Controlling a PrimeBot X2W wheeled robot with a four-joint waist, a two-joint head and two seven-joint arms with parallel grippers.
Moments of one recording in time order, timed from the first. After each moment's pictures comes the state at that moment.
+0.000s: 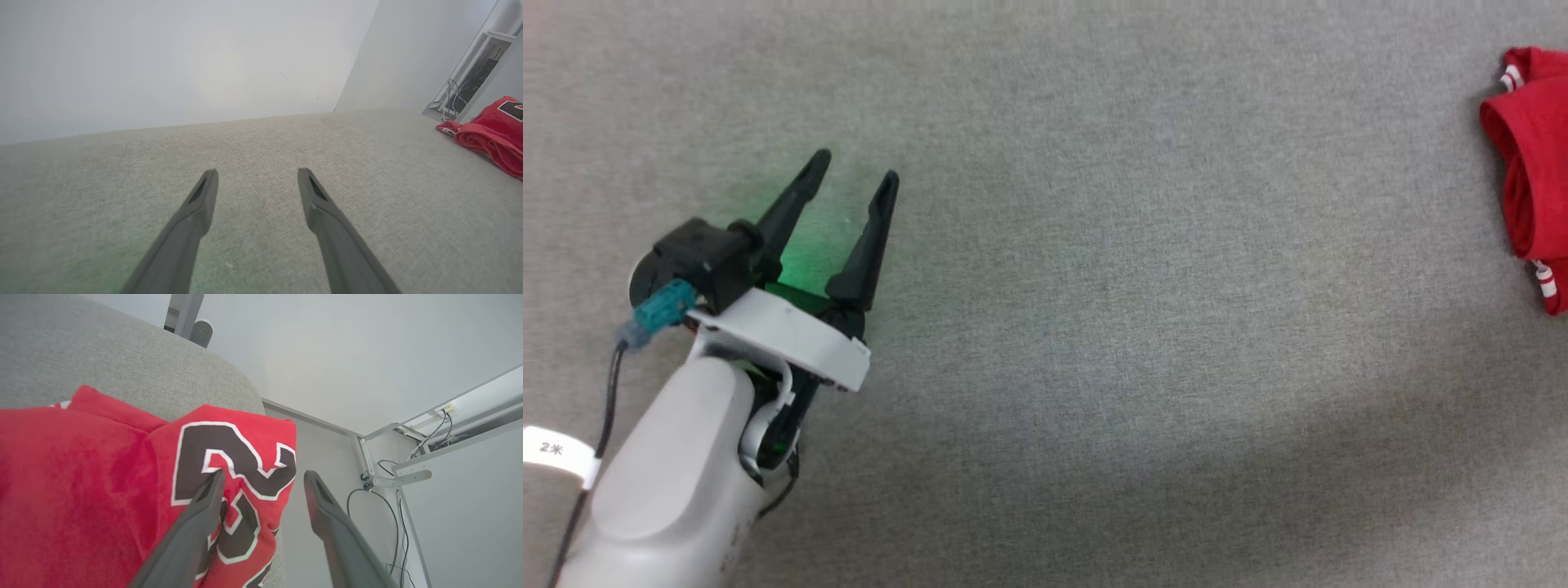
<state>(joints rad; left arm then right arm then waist) -0.62 0.45 -0.42 0.33 -0.57 -0.13 -0.26 -1.16 -0.68 0.55 1.26 0.37 0.13 -0.19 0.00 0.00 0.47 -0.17</state>
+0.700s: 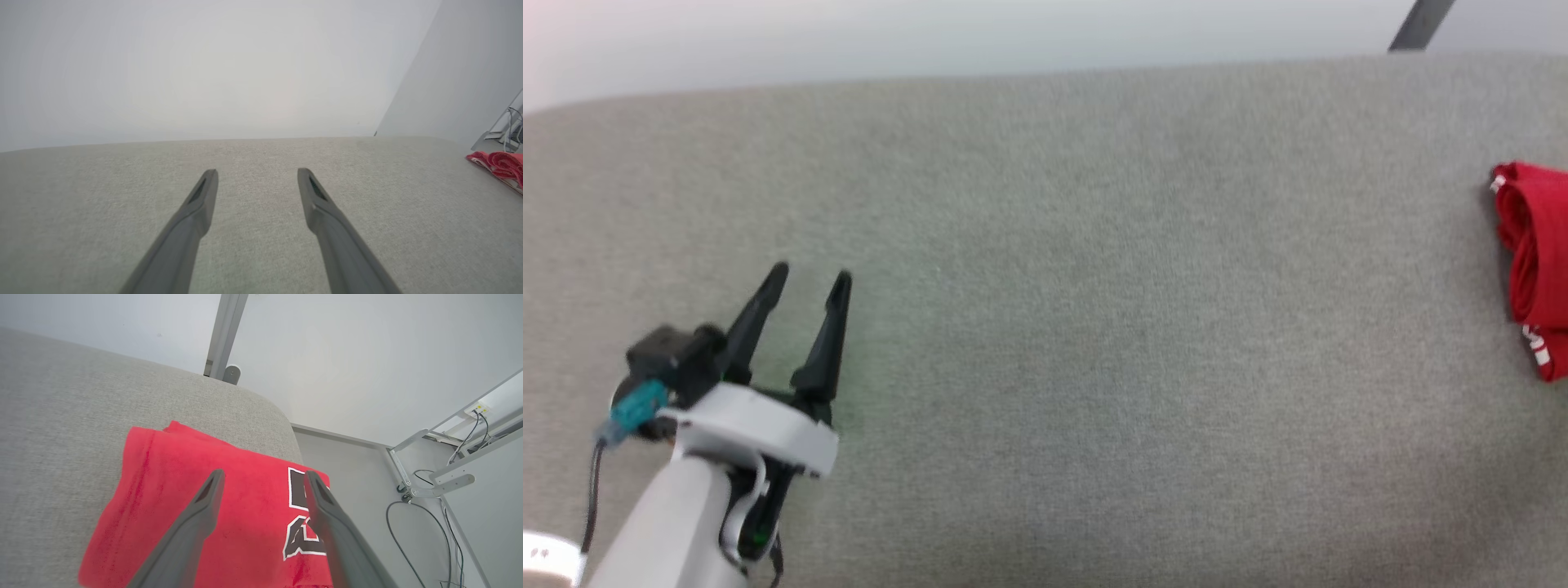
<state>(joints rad) -0.40 0.42 -0.28 0.33 -0.57 -0.13 -0.26 -0.97 -0.64 0.50 1.27 0.43 0.13 -0.25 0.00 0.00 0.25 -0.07</state>
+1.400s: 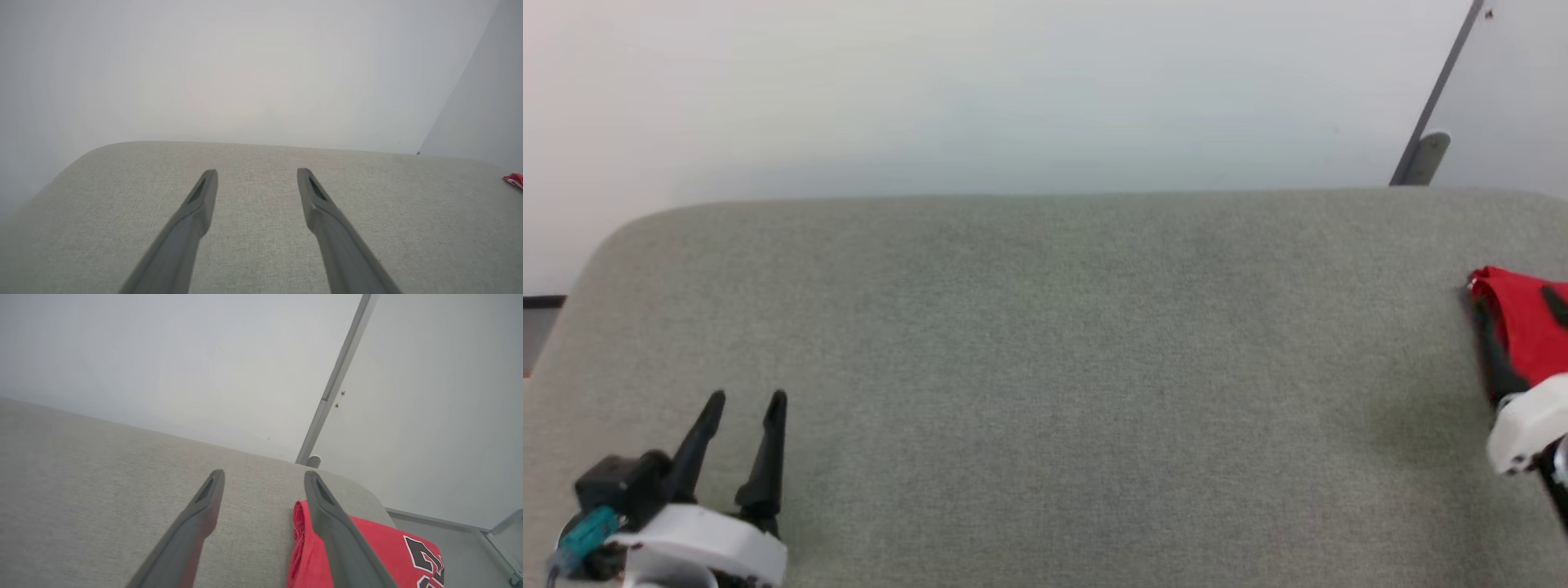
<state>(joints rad) -0.13 0.40 -0.09 0.30 -0.52 -0.13 -0.26 -0.49 -0.46 0.17 0.71 0.26 0.13 -0.26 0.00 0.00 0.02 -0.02</state>
